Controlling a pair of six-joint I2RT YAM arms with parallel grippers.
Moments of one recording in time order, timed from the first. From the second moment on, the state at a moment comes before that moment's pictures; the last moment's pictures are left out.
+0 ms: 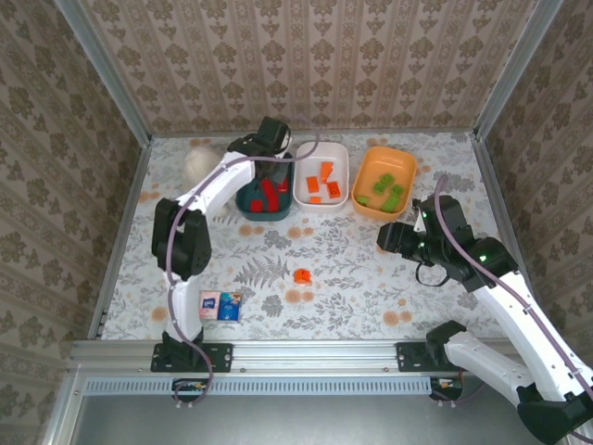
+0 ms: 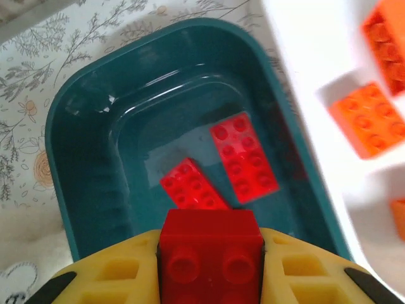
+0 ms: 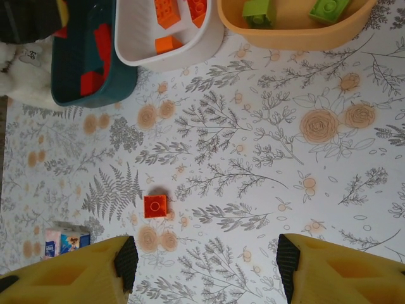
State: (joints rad) left arm -0.51 2.12 1.89 -0.80 -0.21 -0.01; right arm 0.40 0.86 1.01 -0.96 -0.09 0.68
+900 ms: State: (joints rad) left arm -0.39 2.47 2.21 -0.79 -0.12 -0.12; right arm 0.40 0.91 0.95 -0.92 -0.21 0.68
